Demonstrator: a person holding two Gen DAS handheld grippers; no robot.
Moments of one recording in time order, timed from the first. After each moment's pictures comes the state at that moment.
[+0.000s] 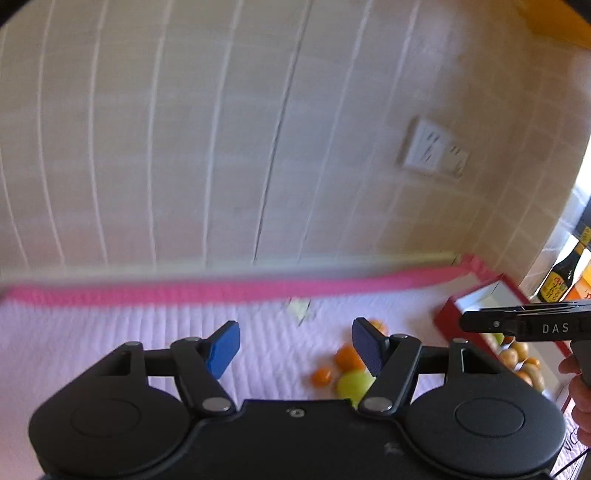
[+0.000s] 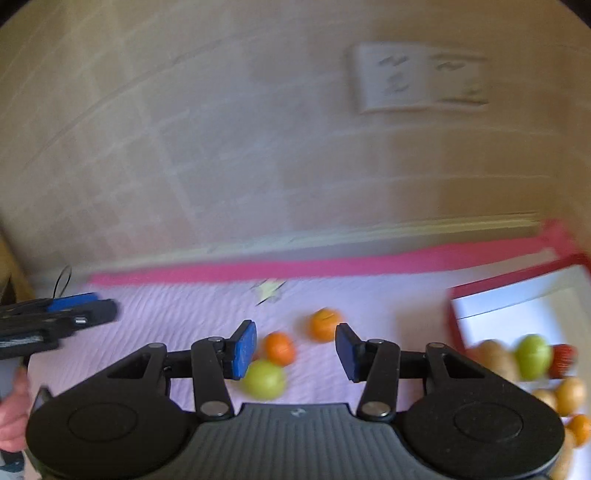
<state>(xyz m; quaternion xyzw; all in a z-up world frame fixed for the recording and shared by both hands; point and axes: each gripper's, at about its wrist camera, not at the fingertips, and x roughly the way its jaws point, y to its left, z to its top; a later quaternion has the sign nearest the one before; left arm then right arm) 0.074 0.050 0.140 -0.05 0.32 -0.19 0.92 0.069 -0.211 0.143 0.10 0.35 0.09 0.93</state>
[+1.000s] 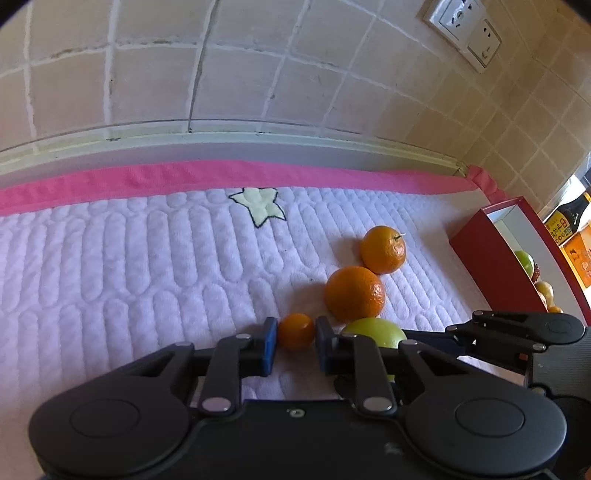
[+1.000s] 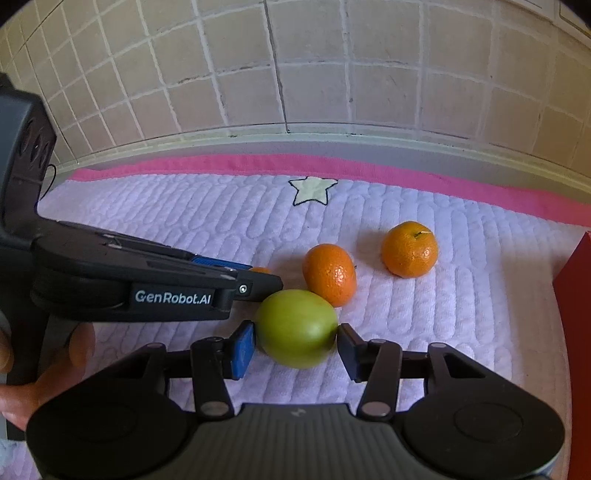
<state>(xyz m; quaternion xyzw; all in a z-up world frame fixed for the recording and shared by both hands) 0.161 -0.015 0.019 -0.05 0.45 -0.27 0.85 0.120 -0.137 0.034 0.03 0.42 0.12 0.90</state>
